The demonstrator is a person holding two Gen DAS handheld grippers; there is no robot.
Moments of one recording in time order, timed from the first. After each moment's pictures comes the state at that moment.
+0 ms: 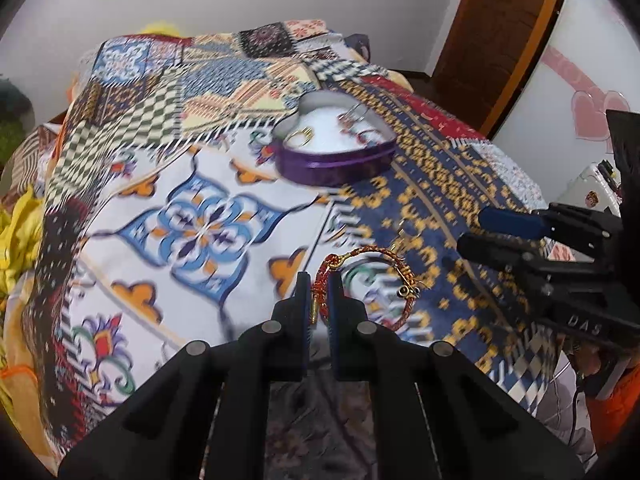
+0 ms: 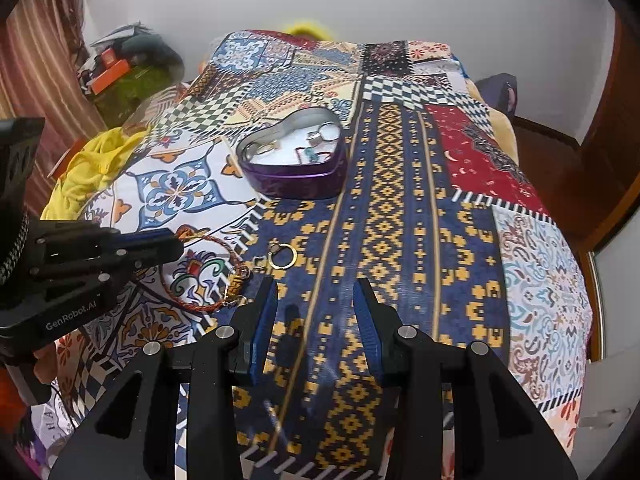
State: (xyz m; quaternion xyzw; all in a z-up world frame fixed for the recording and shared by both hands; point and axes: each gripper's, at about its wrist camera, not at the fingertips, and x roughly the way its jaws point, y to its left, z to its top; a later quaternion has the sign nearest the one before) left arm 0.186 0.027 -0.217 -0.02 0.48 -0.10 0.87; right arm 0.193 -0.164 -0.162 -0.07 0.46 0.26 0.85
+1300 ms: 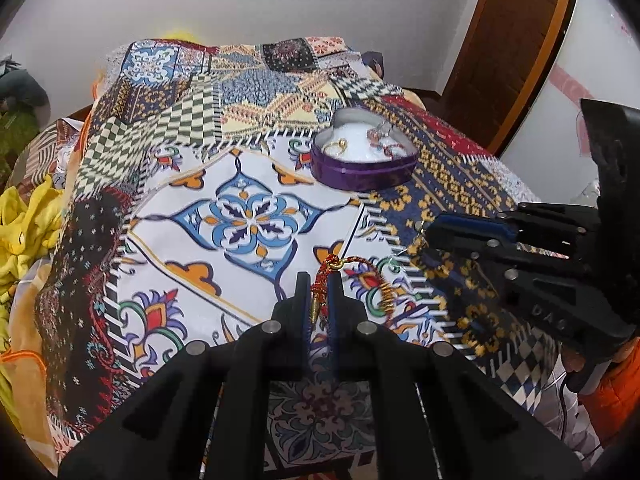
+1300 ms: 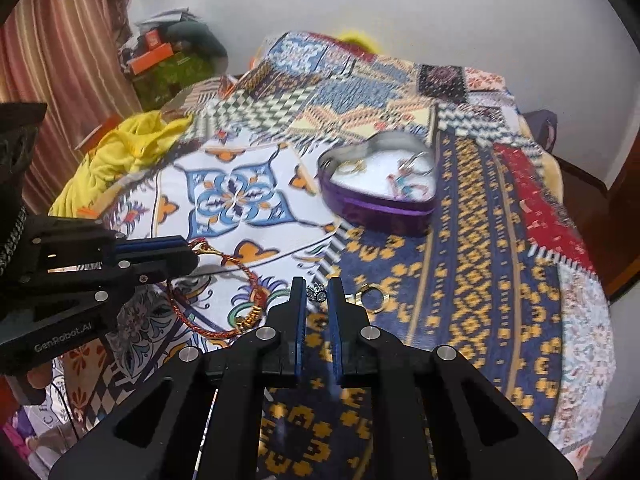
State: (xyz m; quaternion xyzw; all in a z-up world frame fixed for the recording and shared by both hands) left arm 0.165 0.053 -0.201 -0.04 0.45 -0.08 0.89; right arm 0.187 -0.122 -0.151 -0.10 0.42 0.32 0.85
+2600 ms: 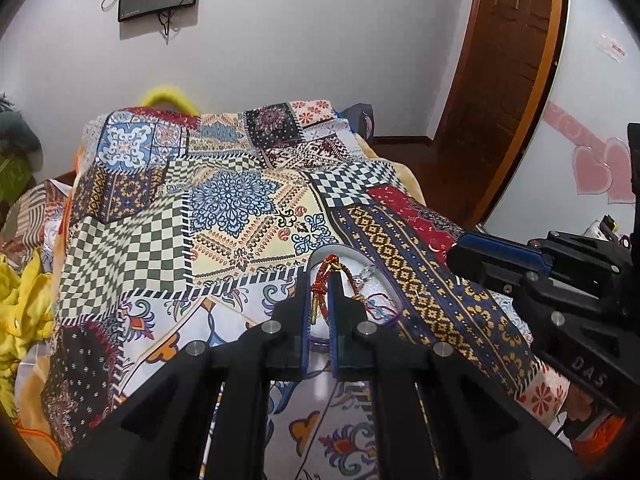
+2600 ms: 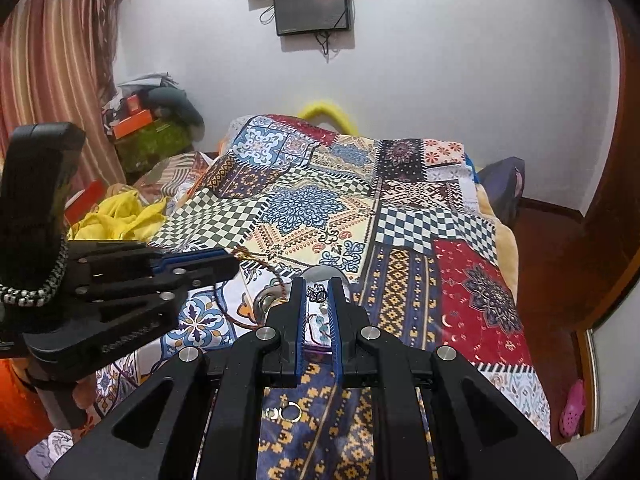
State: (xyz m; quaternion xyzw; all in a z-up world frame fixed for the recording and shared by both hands) left arm 0.258 0.029 -0.152 -0.03 0.37 -0.09 0.92; right arm 0.236 -0.137 -0.091 -0.07 0.33 0.30 0.89
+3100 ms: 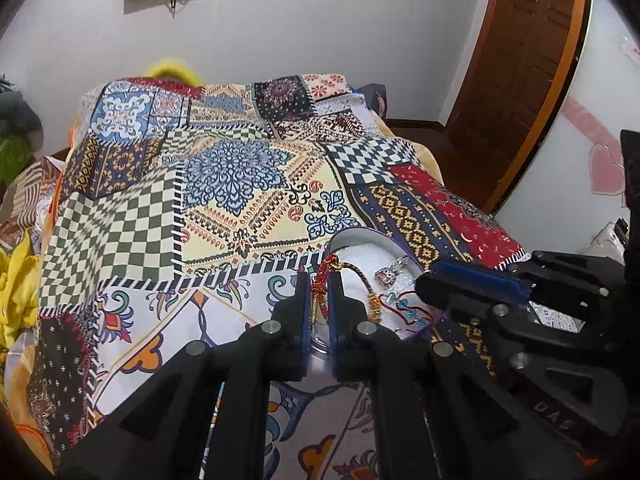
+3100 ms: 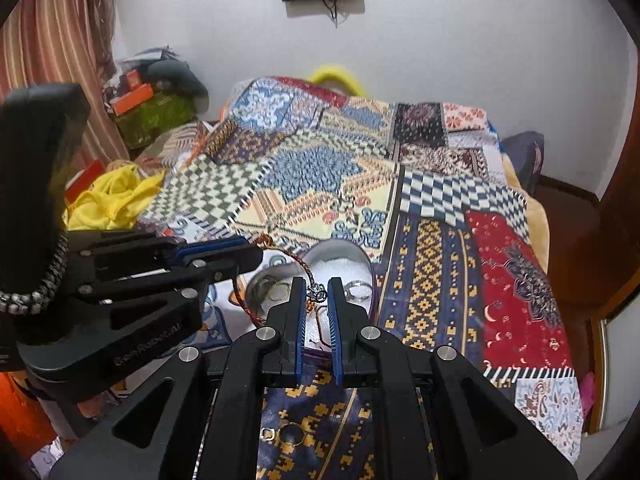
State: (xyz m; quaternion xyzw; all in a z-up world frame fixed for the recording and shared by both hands) left arm 0.290 0.034 -0.189 -0.05 0.41 -0.07 0.91; right arm 0.266 -0.118 -0.134 -0.08 0.39 0.31 0.87
